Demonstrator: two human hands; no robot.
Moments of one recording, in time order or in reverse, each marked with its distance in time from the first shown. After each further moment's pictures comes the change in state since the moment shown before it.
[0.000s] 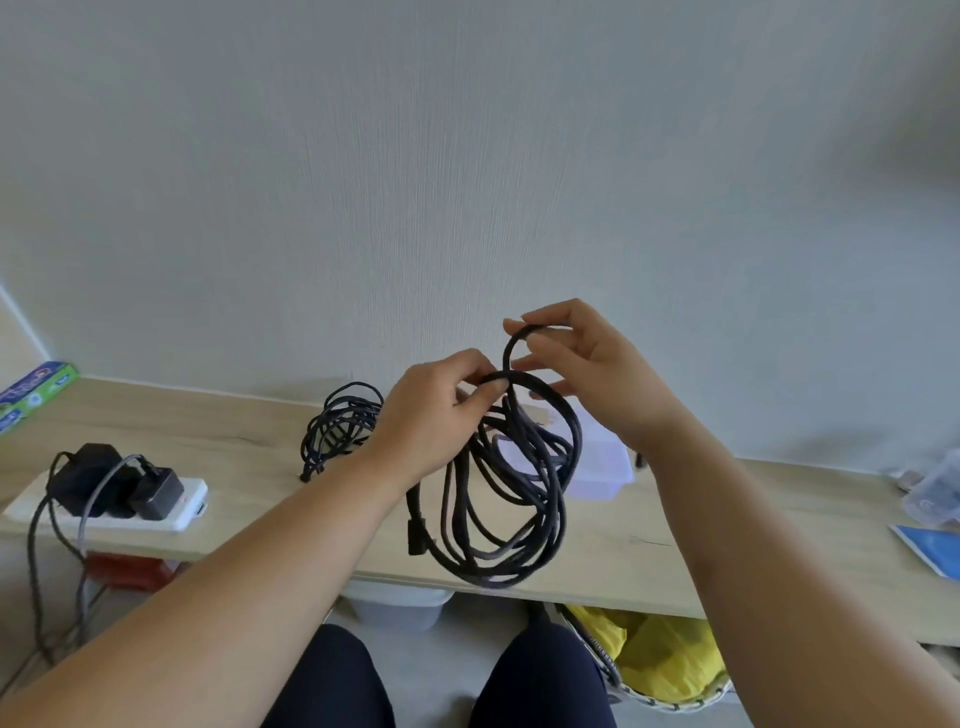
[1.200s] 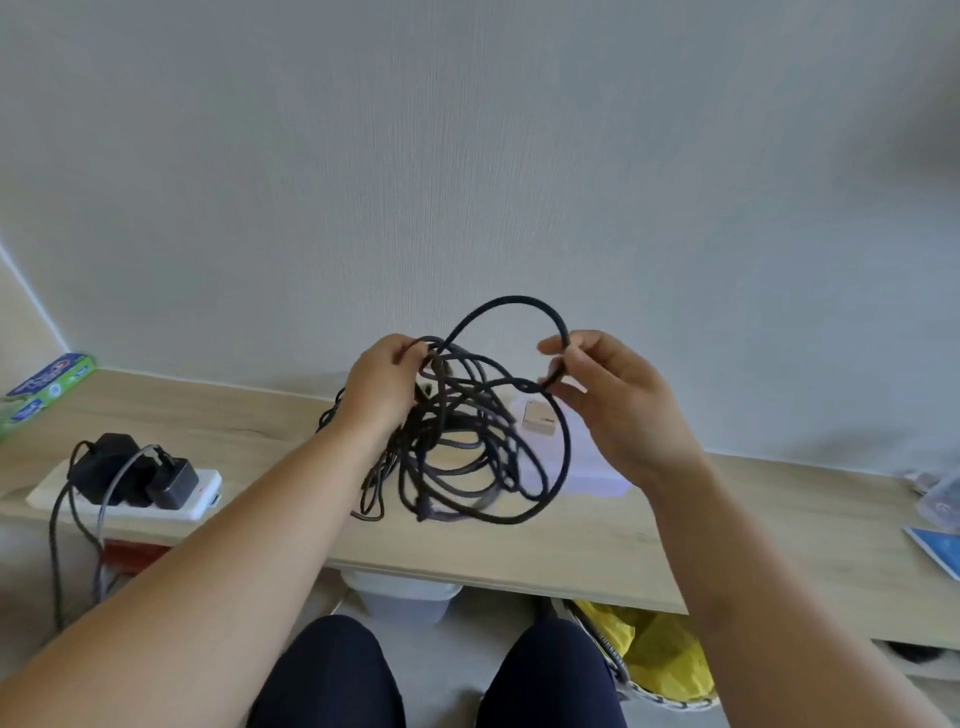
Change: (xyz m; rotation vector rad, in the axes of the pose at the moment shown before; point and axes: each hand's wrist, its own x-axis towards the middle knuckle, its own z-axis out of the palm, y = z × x) left_hand 0.018 -0.048 -0.017 -0.092 0.213 -0.477; right_hand -0.016 0.019 0.013 0.473 0.087 0.054
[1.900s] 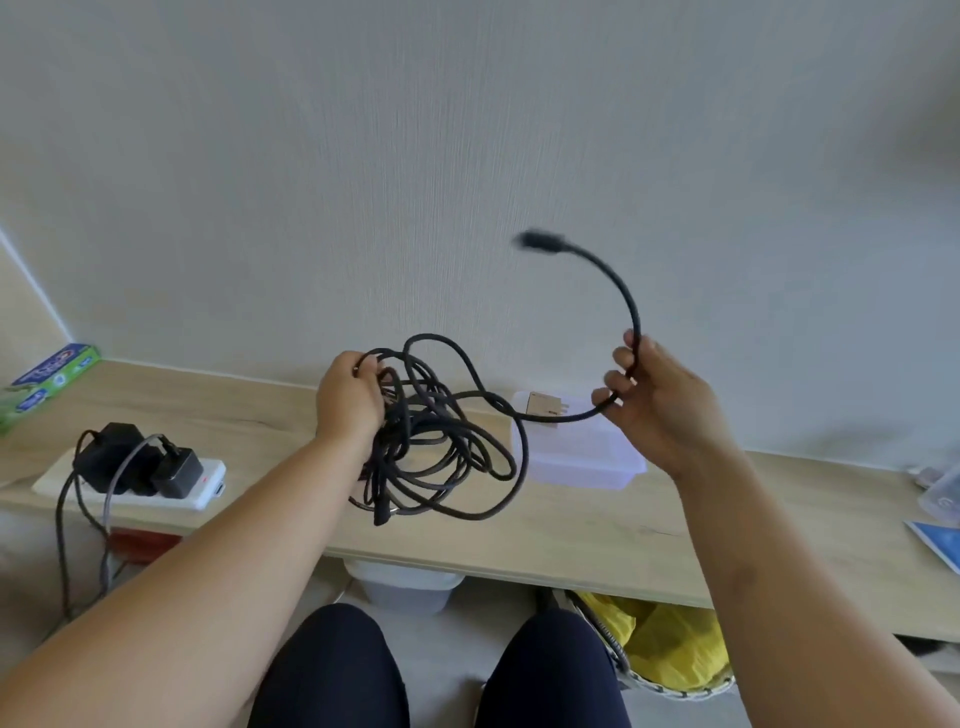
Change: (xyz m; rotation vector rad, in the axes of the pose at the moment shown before) left_hand 0.006 -0.045 0.000 -0.070 0.233 -0.186; right_hand 0.008 0.008 -0.037 0.383 0.209 0.190
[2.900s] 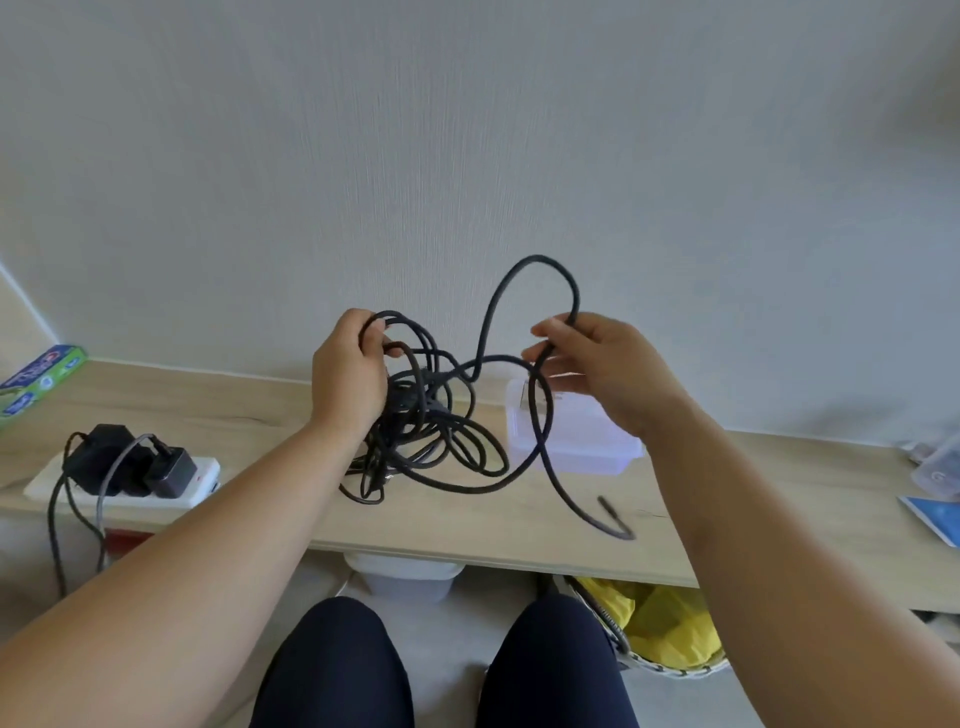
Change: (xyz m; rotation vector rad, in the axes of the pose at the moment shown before) left_hand -0.011 0.023 -0.008 0.018 -0.066 0.345; right_hand 0.005 0.002 0.034 -0.711 -0.107 -0.101
